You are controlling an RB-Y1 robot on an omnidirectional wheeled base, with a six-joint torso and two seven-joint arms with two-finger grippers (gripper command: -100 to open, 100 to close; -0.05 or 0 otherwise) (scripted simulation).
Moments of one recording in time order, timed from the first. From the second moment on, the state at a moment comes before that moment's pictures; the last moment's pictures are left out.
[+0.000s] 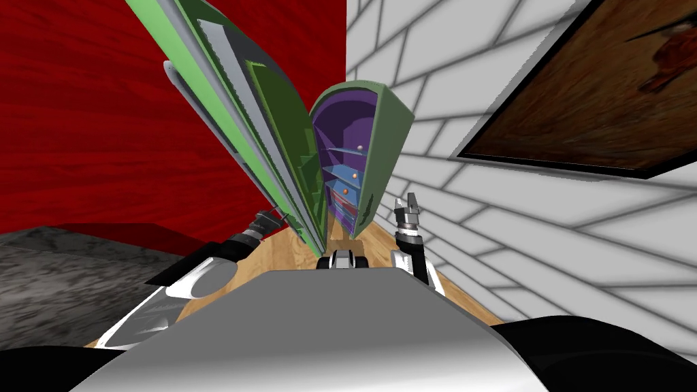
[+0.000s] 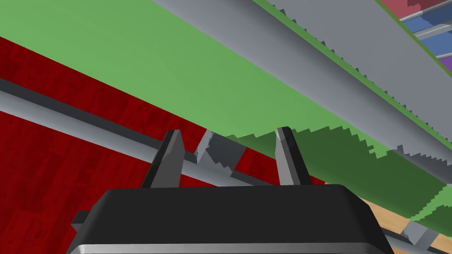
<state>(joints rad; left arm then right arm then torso) 0.64 0.61 0.22 -2.26 0.98 0.18 0.34 0.51 -0.01 -0.06 -2.23 0.10 -0.49 -0.08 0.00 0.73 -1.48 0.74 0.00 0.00</state>
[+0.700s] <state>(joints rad) 0.64 0.65 0.15 -2.29 1.00 0.17 0.33 0.51 -0.01 -0.06 -2.23 0.10 -0.49 -0.08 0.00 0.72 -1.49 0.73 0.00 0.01</state>
